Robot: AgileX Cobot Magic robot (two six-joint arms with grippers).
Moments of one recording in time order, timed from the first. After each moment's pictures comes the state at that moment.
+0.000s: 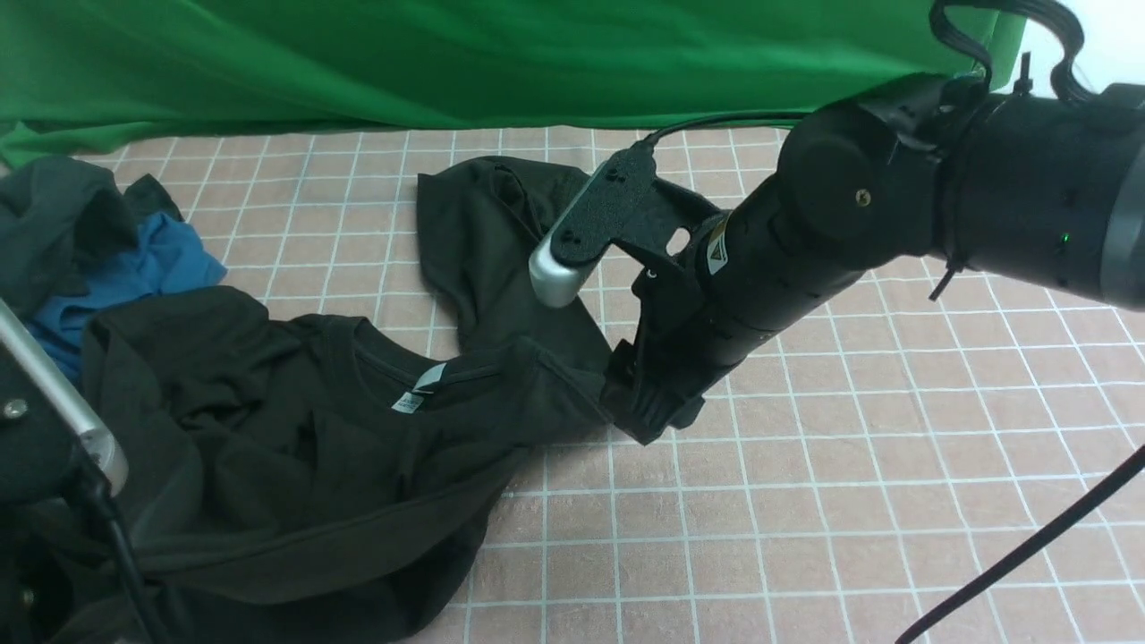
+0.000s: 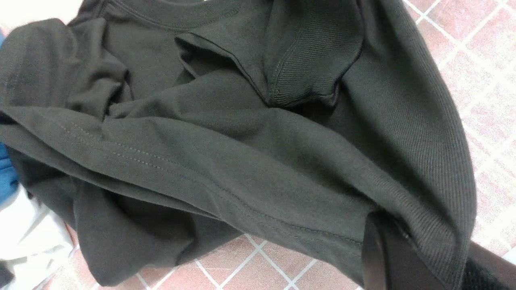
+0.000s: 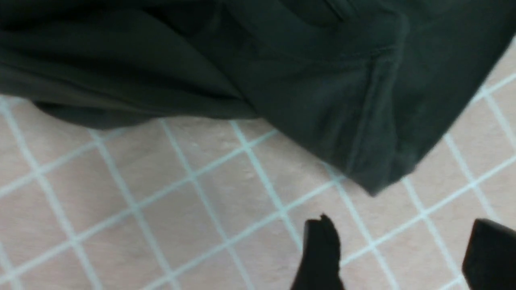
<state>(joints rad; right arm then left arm) 0.66 1.76 -1.35 0.10 0.78 -0.42 -0.54 0.71 -0.81 0.11 1.23 0.23</state>
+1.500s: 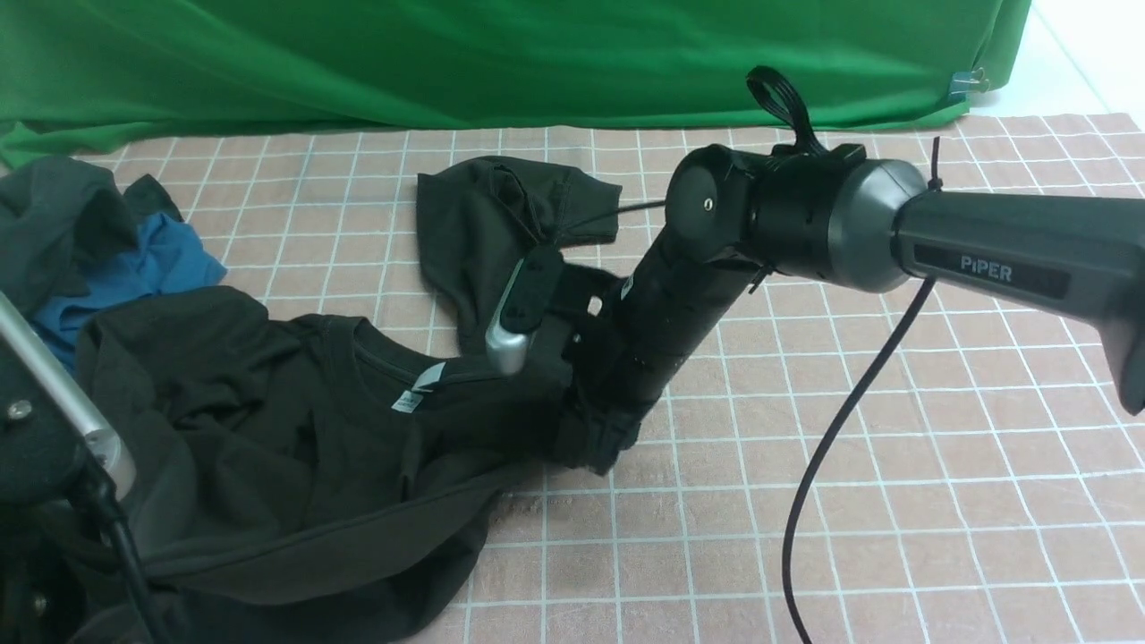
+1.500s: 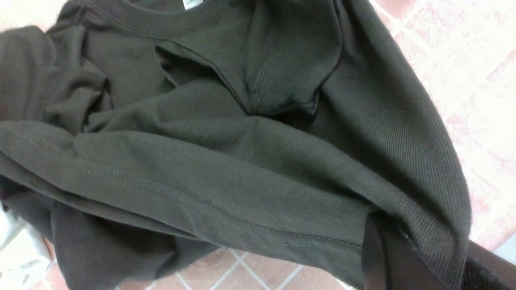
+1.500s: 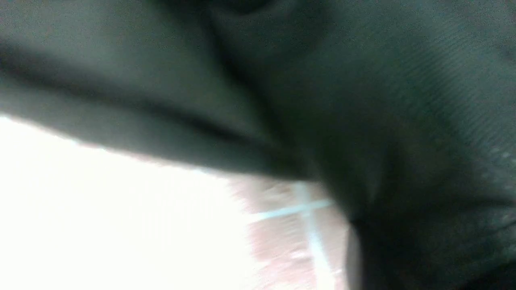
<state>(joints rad) 0.58 2.16 -1.62 0.49 0.97 -0.94 -0.54 0.71 -0.81 0.06 1.21 0.23</state>
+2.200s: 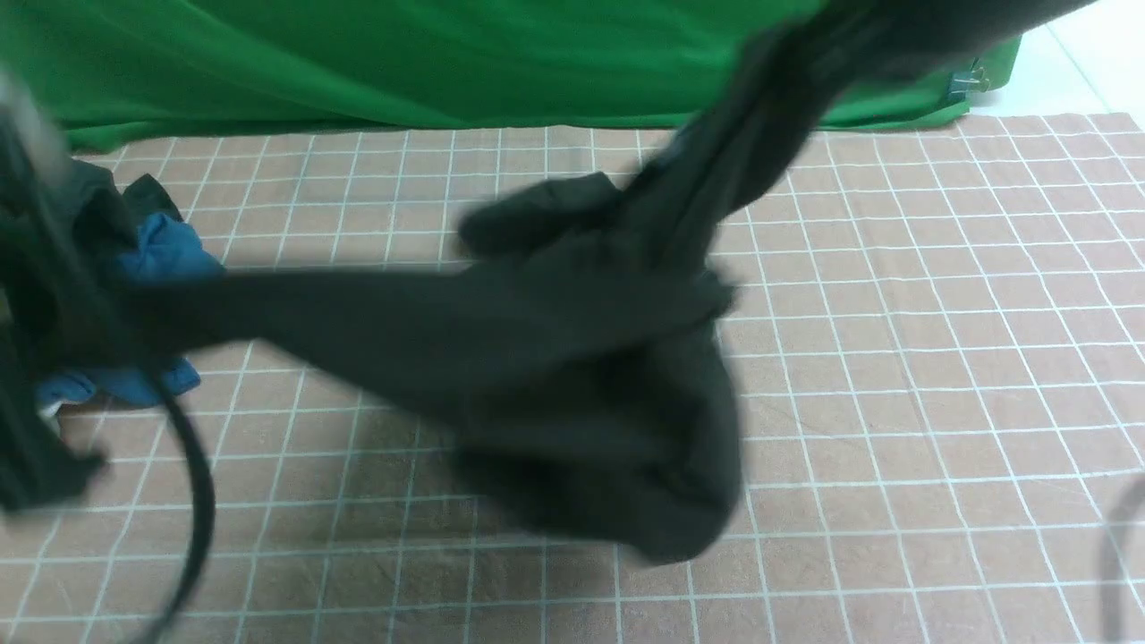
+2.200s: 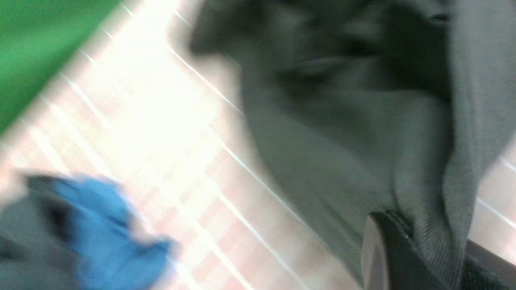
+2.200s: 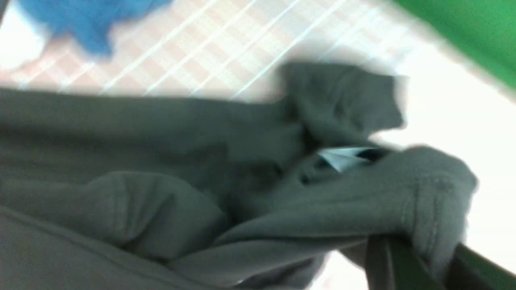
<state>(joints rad) 0.28 1.48 -1.62 0.38 1.04 -0.42 -0.54 0.87 -1.18 0.20 1.10 0.27</state>
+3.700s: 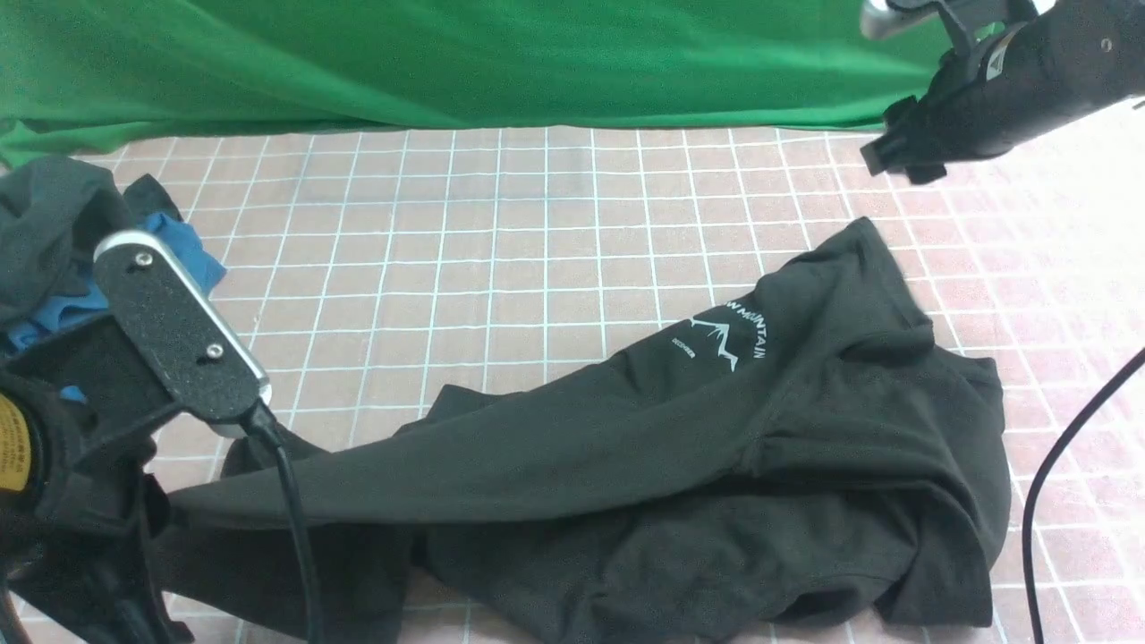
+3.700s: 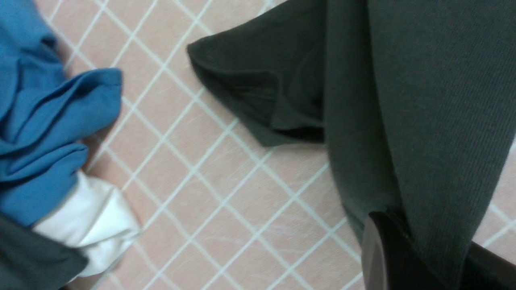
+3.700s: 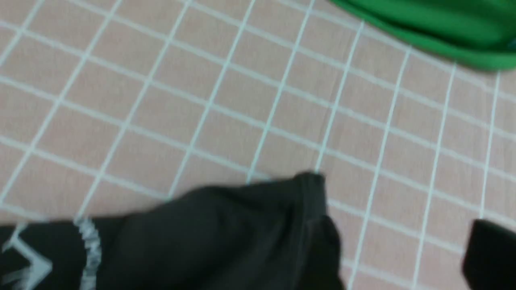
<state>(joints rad) 0.17 1.83 -1.47 -0.16 0.65 -0.06 -0.54 0.97 -0.85 0.26 1.20 0.24</state>
